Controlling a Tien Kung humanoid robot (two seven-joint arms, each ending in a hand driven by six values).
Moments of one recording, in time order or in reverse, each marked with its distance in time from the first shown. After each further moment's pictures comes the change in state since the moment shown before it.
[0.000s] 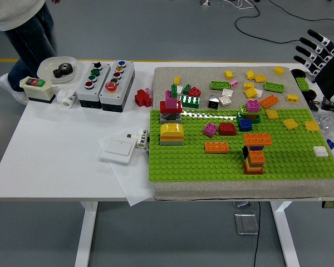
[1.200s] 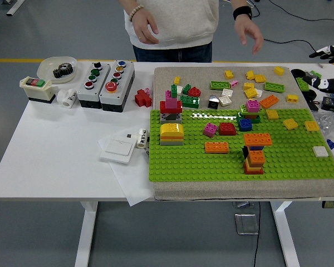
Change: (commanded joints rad) left arm 0.002 0.006 -0.009 0.000 0.019 -0.002 0.009; right arm 0.081 -0.113 -0.040 -0.199 -1.278 -0.056 0.168
